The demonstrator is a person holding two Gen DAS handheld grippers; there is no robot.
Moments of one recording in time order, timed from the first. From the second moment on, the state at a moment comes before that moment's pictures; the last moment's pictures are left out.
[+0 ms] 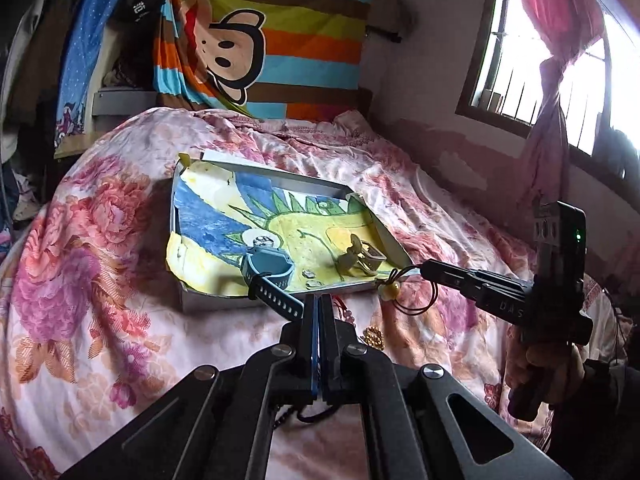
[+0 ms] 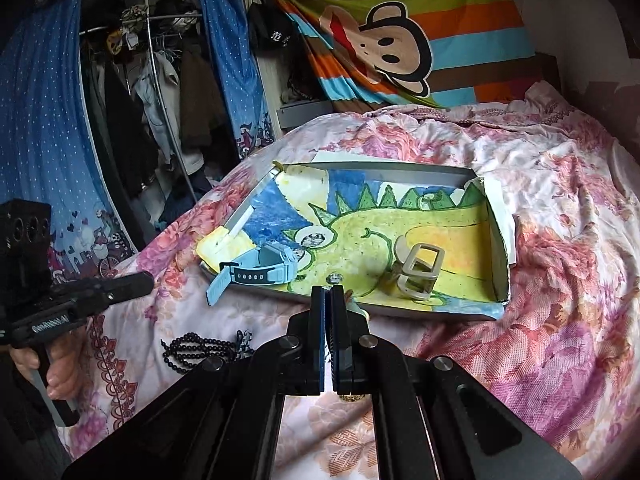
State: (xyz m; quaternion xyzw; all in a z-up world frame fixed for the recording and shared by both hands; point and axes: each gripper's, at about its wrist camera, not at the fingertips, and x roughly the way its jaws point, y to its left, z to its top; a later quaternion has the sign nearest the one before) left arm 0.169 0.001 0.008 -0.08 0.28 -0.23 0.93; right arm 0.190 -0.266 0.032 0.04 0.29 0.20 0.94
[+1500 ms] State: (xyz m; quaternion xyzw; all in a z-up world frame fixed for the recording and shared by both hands) left arm 0.193 -0.023 -0.059 -0.02 0.43 -0.21 0.88; right arm 0.200 -0.258 -0.031 0.06 0.42 0.20 0.89
